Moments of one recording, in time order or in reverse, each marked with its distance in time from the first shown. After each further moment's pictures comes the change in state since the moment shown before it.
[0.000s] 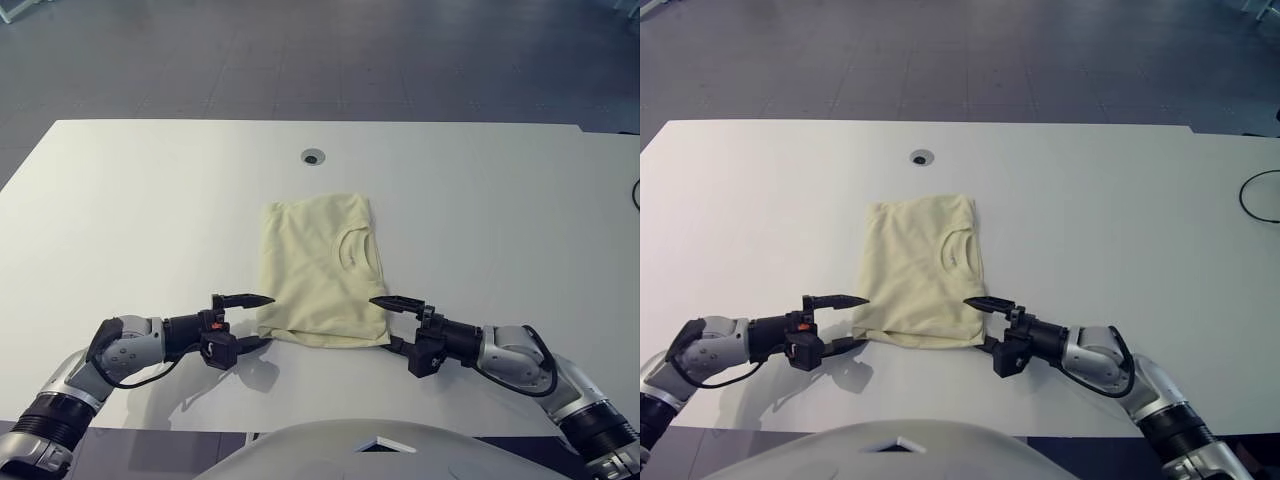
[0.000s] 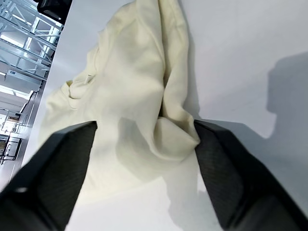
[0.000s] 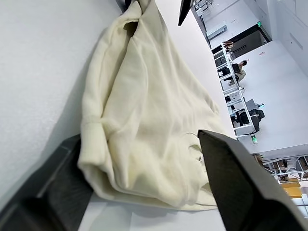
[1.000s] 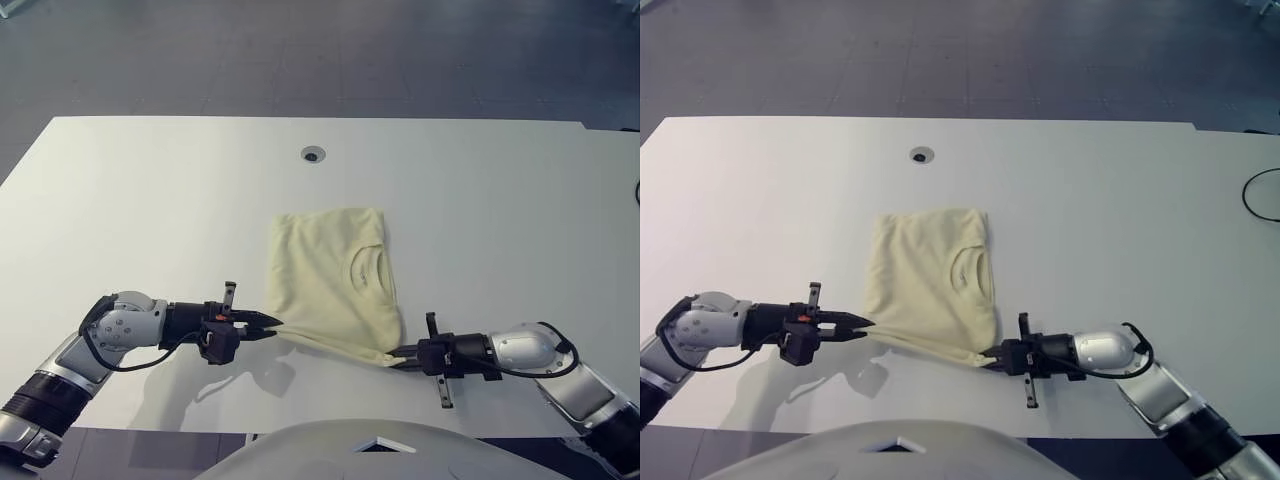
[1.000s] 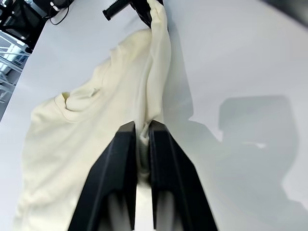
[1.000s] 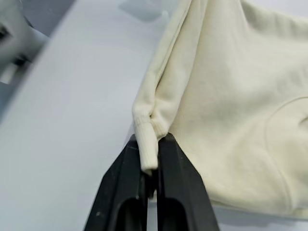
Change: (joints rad) left arm -0.036 0.154 -0.071 -0.304 -0.420 0.274 -0.339; right arm 0.051 -0.234 0.025 -0.379 0.690 0.746 0.596
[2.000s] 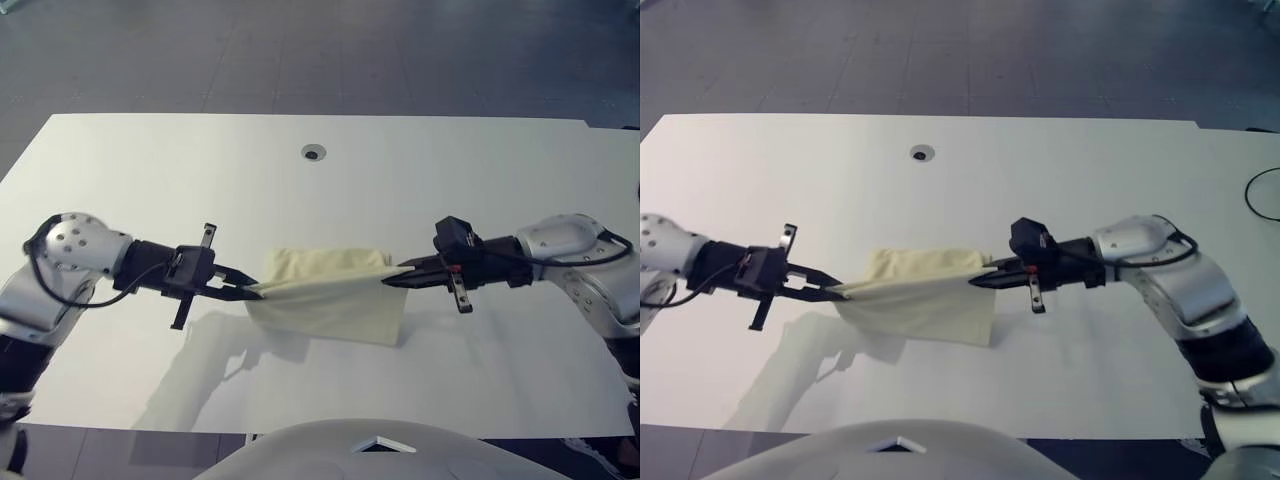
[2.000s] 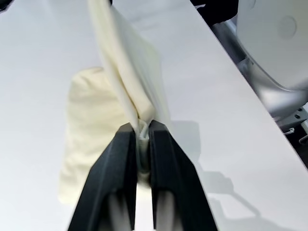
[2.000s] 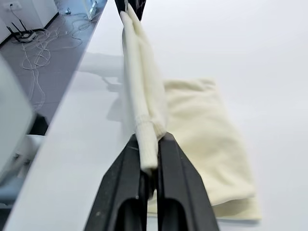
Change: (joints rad) left arm -0.389 -0.060 0.118 0.059 -0.278 0.744 -0.416; right arm -0.604 0.125 -0.088 0.180 0.259 0.556 0.135
